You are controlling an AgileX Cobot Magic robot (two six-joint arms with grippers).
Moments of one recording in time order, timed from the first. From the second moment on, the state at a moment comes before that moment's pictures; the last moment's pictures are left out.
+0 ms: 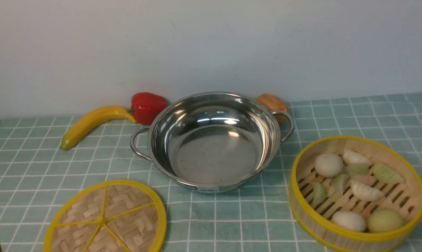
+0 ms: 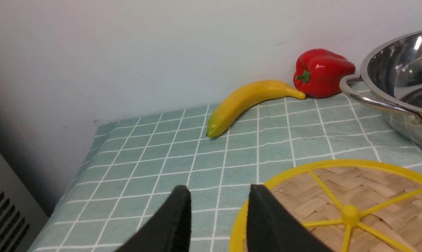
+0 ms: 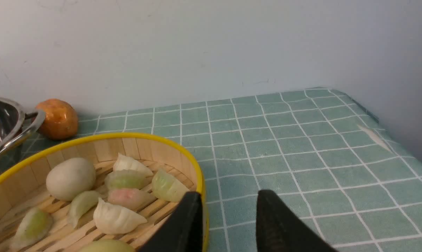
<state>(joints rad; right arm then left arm) -0.11 0.00 0.01 -0.11 0.32 0.28 0.08 0.00 0.01 0.19 0.25 0.02</state>
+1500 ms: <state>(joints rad) -0.11 0.00 0.01 0.43 0.24 0.50 0.01 0.00 0.01 -0.29 0.13 -0.15</state>
